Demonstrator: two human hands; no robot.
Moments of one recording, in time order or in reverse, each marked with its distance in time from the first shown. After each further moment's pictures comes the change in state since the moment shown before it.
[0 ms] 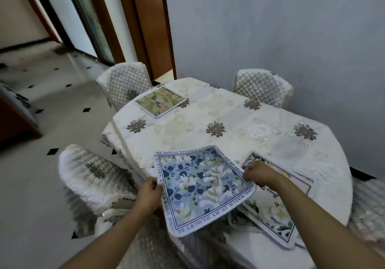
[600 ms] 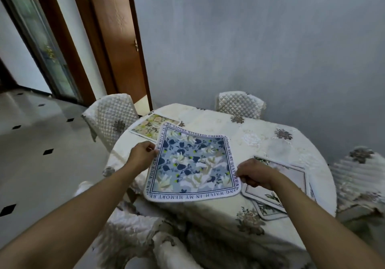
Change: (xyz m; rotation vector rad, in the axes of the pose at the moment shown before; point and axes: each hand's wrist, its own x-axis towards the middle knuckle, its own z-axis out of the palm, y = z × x) left_hand 0.122 0.067 -0.232 0.205 -0.111 0.393; right_hand -0.110 -0.180 0.108 0.457 0.072 -0.076
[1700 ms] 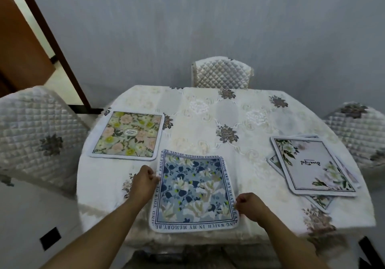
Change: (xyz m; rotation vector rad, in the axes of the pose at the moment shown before) left_hand 0.359 -0.225 0.075 0.048 -0.436 0.057; right_hand 0.282 0.030 0.204 -0.107 0.527 0.583
